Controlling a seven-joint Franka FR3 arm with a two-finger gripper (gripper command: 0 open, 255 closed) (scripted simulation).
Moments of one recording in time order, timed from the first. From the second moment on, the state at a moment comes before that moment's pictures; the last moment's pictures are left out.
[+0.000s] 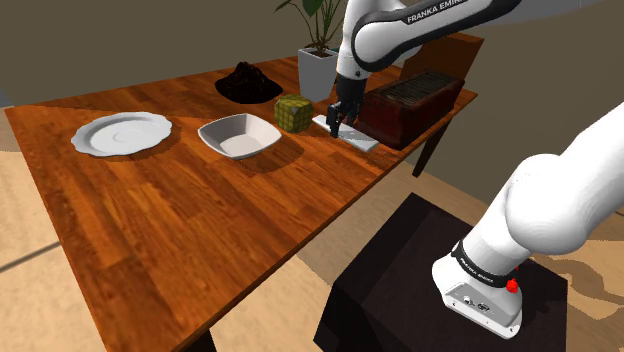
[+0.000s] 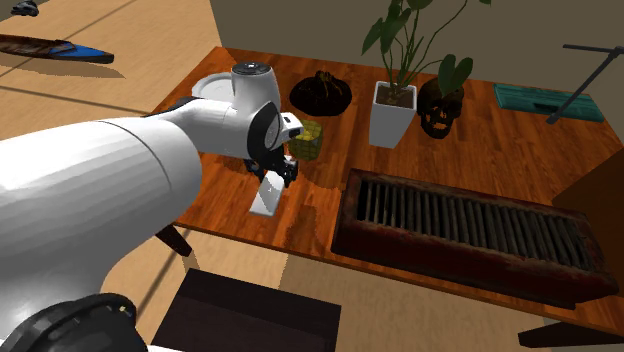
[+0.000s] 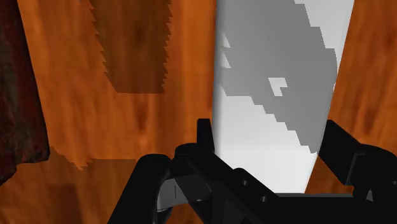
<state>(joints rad) 0.06 -0.21 -0.06 -2.34 -0.02 2.12 0.04</state>
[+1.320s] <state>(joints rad) 0.25 0.33 0.11 -1.65 -0.04 1.97 0.38</state>
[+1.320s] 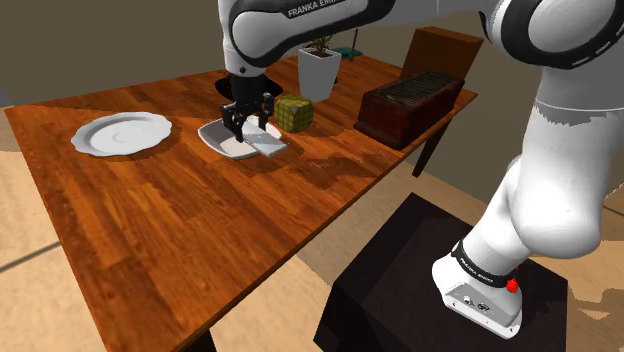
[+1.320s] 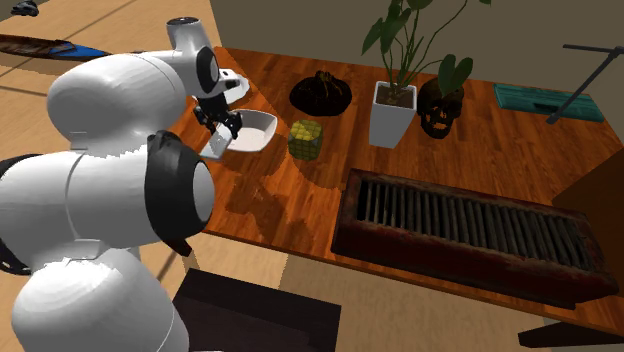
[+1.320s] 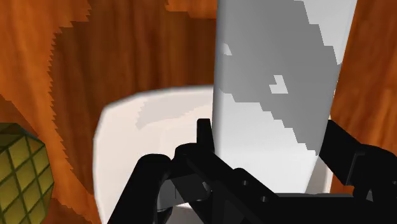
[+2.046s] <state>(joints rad) 0.38 0.82 0.12 -0.89 -0.09 1.69 0.49</state>
